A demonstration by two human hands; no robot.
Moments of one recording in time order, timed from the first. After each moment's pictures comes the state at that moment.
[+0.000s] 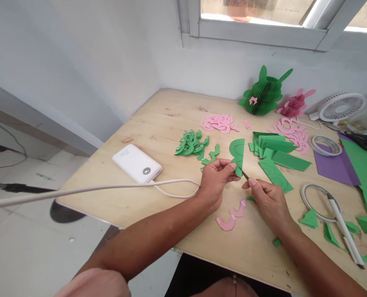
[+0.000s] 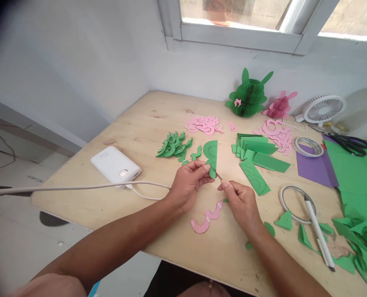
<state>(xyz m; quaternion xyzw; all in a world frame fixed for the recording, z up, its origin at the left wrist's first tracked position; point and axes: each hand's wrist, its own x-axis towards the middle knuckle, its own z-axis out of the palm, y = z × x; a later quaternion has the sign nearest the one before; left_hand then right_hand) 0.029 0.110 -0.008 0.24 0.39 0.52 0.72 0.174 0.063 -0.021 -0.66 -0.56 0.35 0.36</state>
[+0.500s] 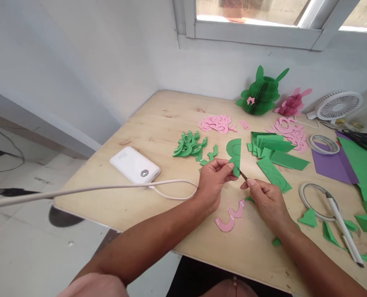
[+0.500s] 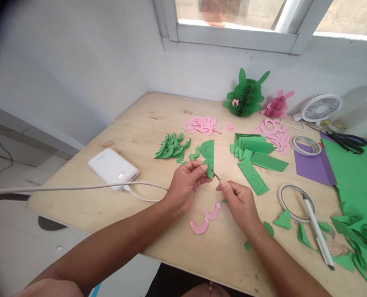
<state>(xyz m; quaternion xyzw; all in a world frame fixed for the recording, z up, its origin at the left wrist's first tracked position) 0.028 0.111 -0.006 0.24 0.40 0.52 0.72 0.172 0.063 -0.018 -0.66 -0.56 0.36 0.36</state>
